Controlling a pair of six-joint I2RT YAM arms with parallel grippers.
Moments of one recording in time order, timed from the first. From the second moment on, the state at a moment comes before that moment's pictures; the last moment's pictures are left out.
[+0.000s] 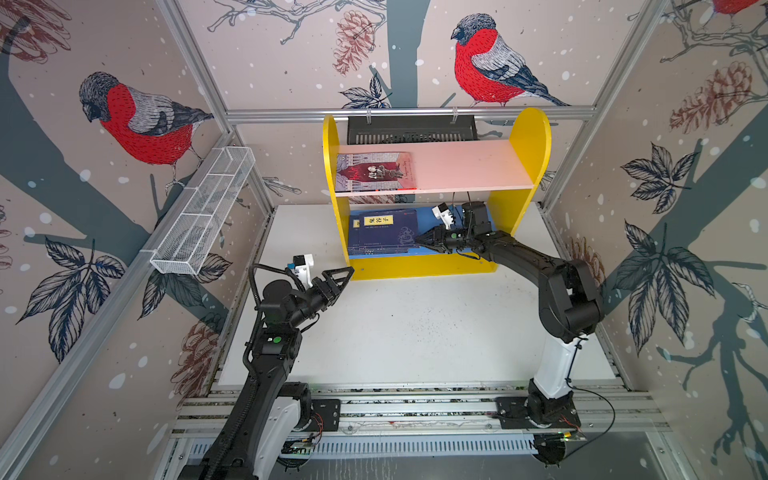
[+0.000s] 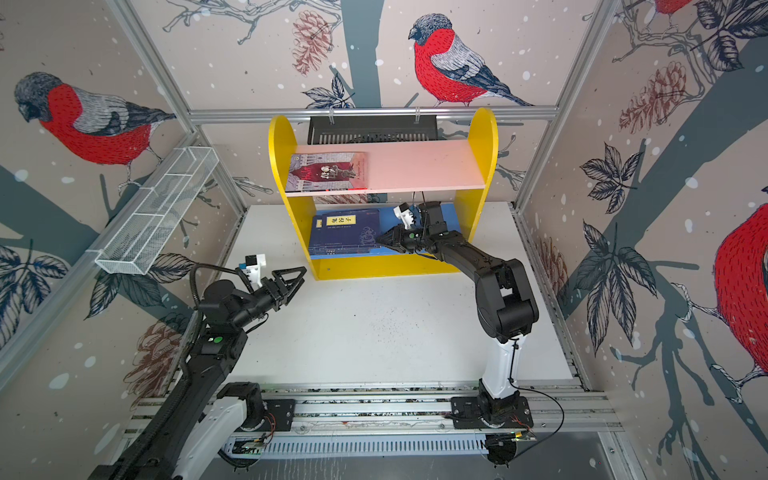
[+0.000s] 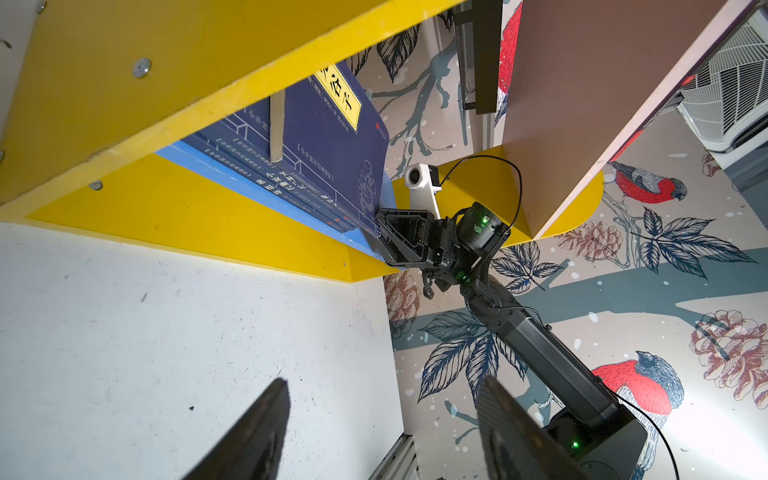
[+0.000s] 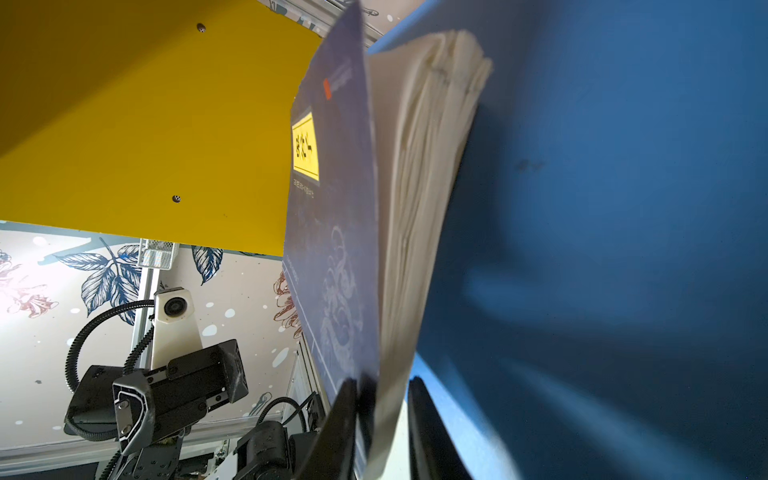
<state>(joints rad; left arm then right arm) -0.03 0.76 0.42 0.20 0.76 -1.10 0.37 1.92 1.39 -0.04 -0.93 0.66</state>
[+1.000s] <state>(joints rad) -0.03 0.76 0.42 0.20 0.76 -1.10 0.40 1.93 1.41 0.00 -0.90 0.73</state>
